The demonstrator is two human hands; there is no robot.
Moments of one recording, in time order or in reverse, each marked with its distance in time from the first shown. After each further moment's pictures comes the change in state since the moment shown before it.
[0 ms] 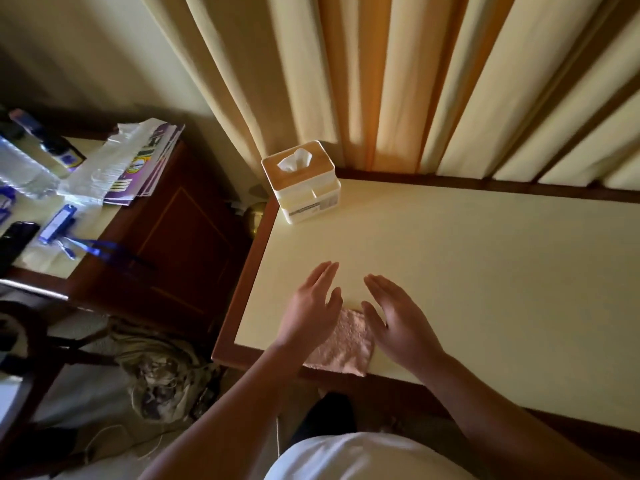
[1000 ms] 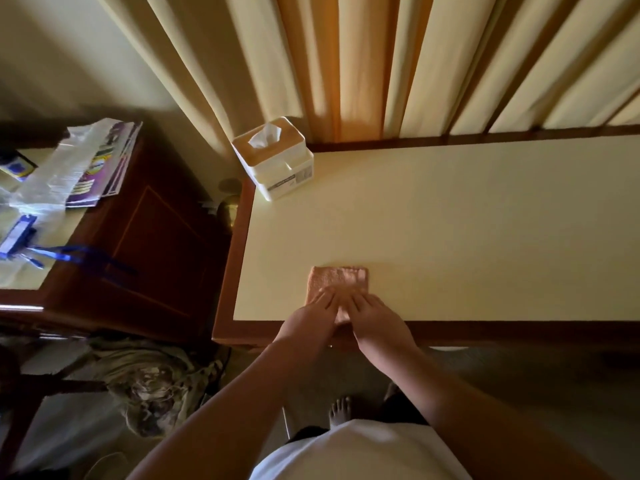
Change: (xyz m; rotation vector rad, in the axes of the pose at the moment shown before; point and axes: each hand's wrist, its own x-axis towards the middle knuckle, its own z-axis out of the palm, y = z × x) left_hand -0.070 -0.049 0.025 0.607 -0.574 0.378; right_hand -0.078 -0.038 0.070 -0.400 -0.193 0.073
